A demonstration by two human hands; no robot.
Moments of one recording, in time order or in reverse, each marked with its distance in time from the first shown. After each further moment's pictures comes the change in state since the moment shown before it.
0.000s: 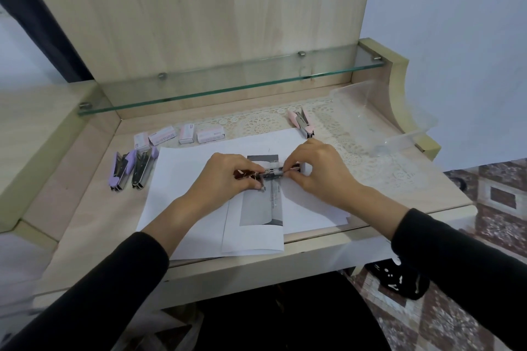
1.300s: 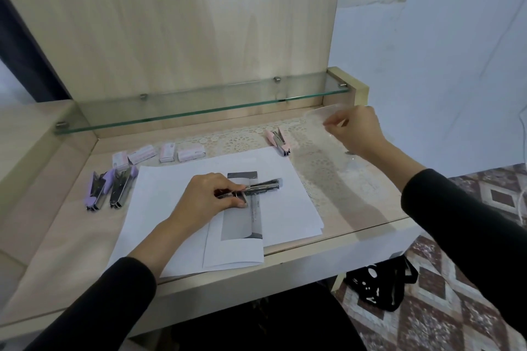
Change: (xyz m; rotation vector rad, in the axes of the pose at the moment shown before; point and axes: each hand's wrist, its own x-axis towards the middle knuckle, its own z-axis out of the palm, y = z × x) left_hand -0.003 -0.005 0.010 -0.176 0.057 -0.038; right_hand 0.032 0.052 -0.102 -0.159 0.204 0.471
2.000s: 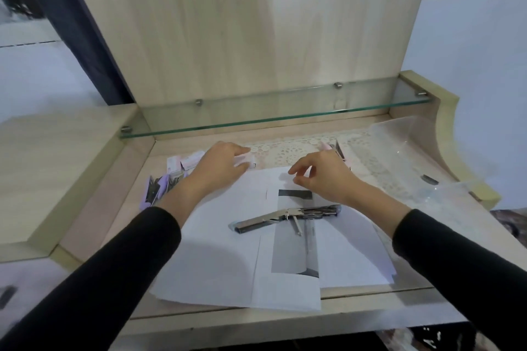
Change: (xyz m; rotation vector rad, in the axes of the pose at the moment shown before) left_hand 0.068 -0.035 -0.073 0.568 -0.057 -0.211; right_hand -0.005 -0.077 0.114 0.052 -0.441 -0.303
